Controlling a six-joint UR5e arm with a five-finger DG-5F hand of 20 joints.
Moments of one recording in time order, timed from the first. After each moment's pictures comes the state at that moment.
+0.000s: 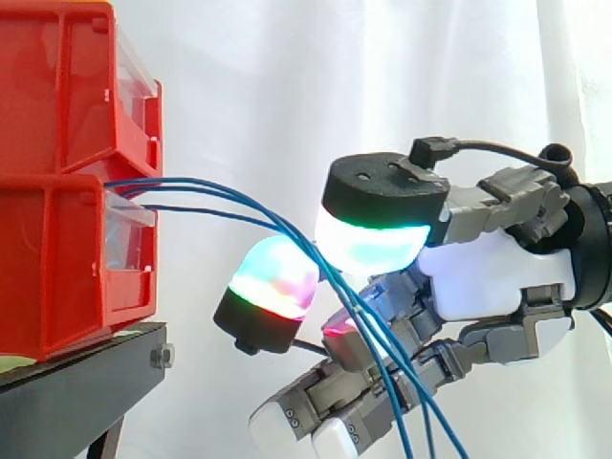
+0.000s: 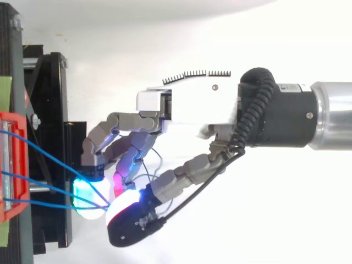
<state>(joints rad) 0.12 -2.33 -1.06 -3.01 -1.45 -0.04</state>
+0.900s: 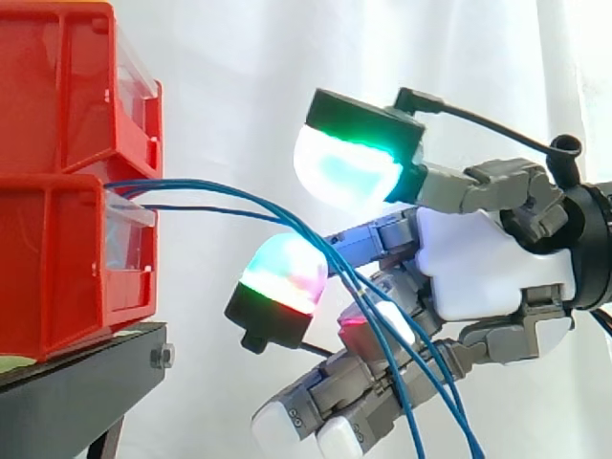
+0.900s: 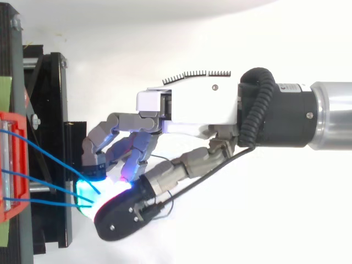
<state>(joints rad) 0.12 -2.33 -1.06 -3.01 -1.45 -0.04</state>
